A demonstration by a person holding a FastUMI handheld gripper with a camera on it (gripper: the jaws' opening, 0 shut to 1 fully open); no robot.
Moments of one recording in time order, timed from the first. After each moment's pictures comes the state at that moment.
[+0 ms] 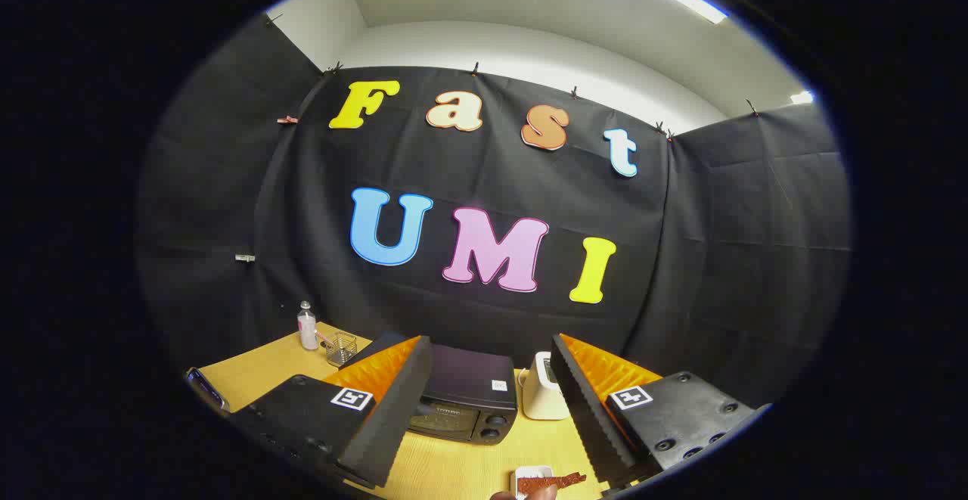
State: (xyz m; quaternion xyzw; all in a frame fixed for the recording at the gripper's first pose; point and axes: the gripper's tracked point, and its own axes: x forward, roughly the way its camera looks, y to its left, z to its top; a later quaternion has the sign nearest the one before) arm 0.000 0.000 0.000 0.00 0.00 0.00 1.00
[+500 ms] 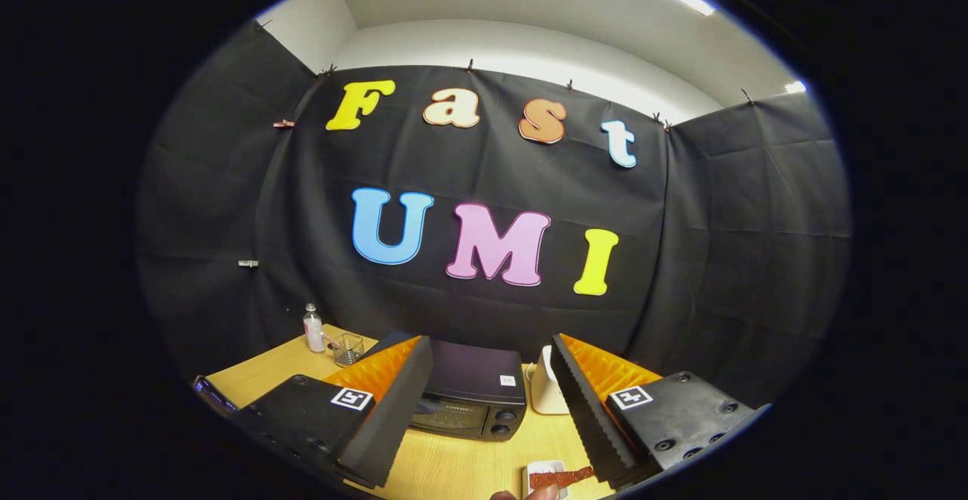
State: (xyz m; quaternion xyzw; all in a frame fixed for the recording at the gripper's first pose) arm -0.002 0.004 -0.007 0.02 0.01 0.00 1.00
